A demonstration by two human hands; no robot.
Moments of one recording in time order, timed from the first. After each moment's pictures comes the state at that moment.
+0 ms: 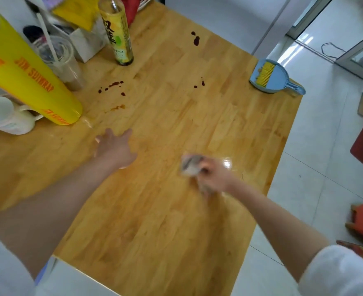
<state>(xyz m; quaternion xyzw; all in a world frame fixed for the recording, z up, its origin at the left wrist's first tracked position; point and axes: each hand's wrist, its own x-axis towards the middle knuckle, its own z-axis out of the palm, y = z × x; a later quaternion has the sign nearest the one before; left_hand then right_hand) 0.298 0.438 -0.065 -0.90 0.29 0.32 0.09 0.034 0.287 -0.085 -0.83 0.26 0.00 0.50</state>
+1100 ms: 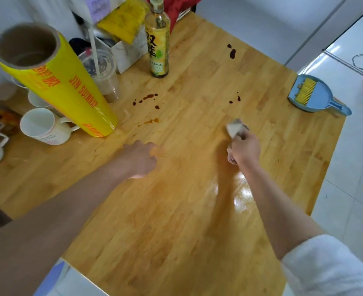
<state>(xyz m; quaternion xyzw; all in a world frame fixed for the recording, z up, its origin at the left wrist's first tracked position) 0.346 0.451 -0.036 -0.85 0.37 0.38 0.07 0.160 0.240 -0.072 -0.65 0.61 -0.14 0.43</state>
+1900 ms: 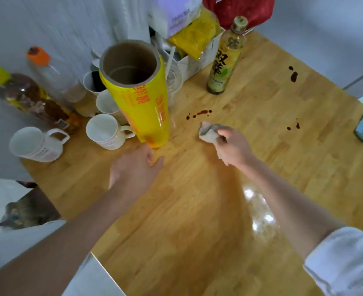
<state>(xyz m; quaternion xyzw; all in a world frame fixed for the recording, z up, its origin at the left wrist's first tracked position) 0.406 0.545 -0.039 -0.95 0.22 0.16 -0.14 0.314 0.291 -0.089 -0.90 0.27 0.02 0.35</state>
